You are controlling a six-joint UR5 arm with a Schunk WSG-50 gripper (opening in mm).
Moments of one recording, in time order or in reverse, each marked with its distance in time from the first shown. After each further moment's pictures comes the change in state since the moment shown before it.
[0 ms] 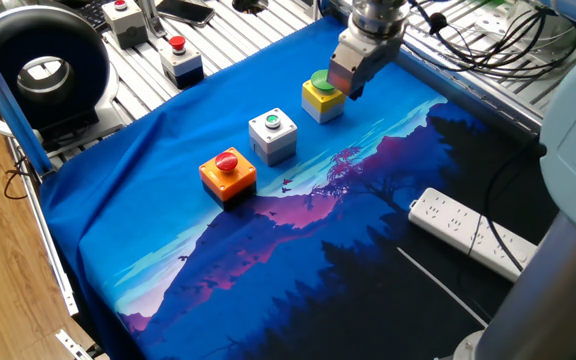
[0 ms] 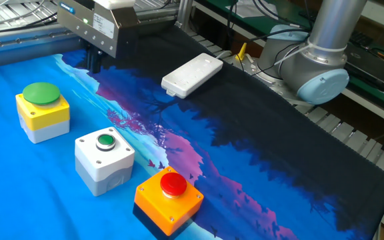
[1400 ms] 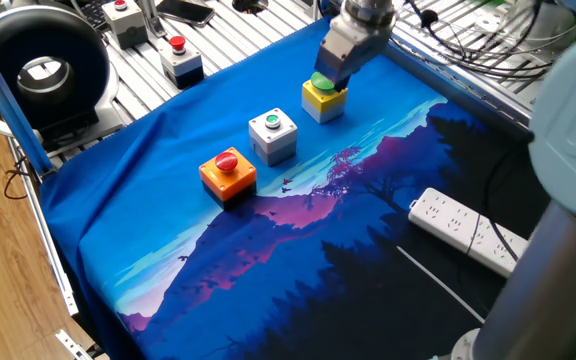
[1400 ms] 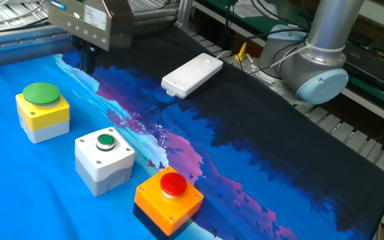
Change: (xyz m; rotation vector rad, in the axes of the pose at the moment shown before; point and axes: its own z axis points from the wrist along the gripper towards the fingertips) arm -0.037 0.012 -0.021 -0.103 -0.038 -0.014
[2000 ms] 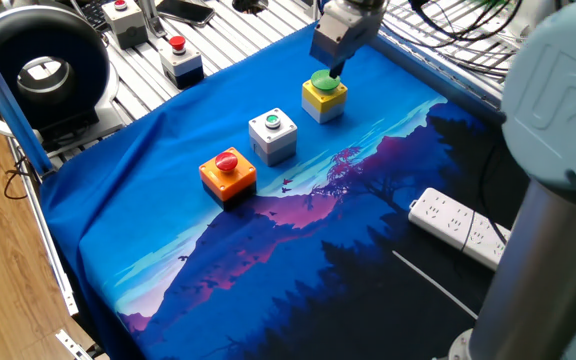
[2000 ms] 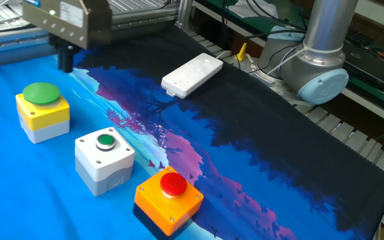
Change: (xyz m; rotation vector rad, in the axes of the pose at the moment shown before) arm -0.030 -0.024 0.010 0.039 -0.006 -0.066
